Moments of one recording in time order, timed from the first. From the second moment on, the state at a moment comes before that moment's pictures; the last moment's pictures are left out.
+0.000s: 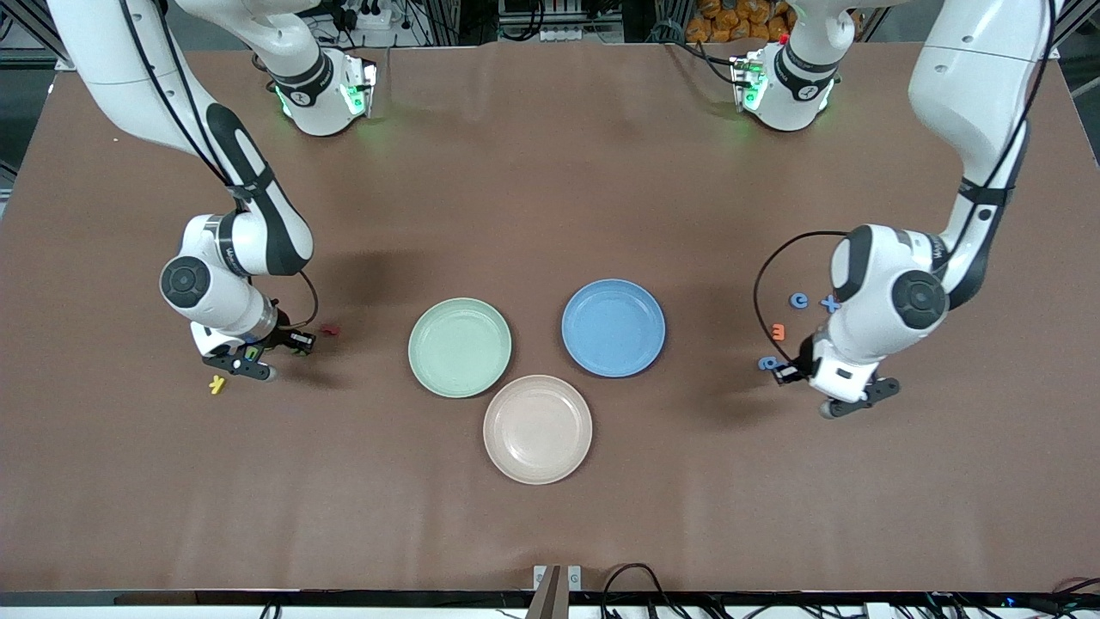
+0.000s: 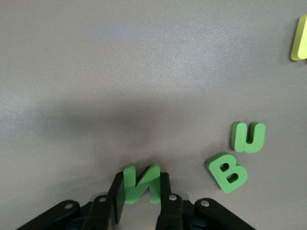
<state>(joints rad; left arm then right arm) 0.01 0.52 -0.21 -1.87 0.05 2.45 -0.55 0.09 0.48 -0.05 -2.13 0.02 2.60 0.30</state>
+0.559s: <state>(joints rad) -0.24 0.52 -0.23 -1.86 0.05 2.45 -0.83 0.09 0.46 -0.05 -2.07 0.02 2.47 0.30</state>
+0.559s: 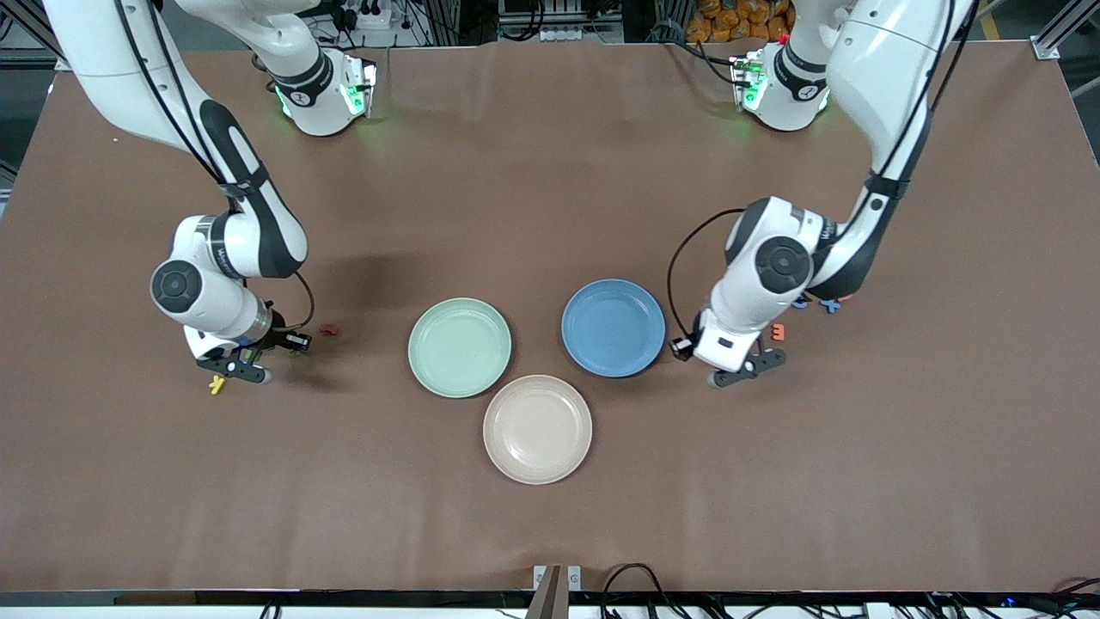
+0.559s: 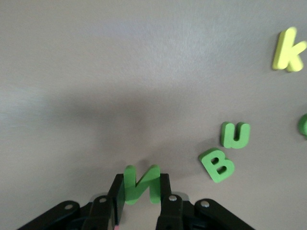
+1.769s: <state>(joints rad) -0.40 0.56 -0.20 -1.83 0.24 2.45 -0.98 0.27 0.44 0.09 -1.81 0.02 2.29 0.31</state>
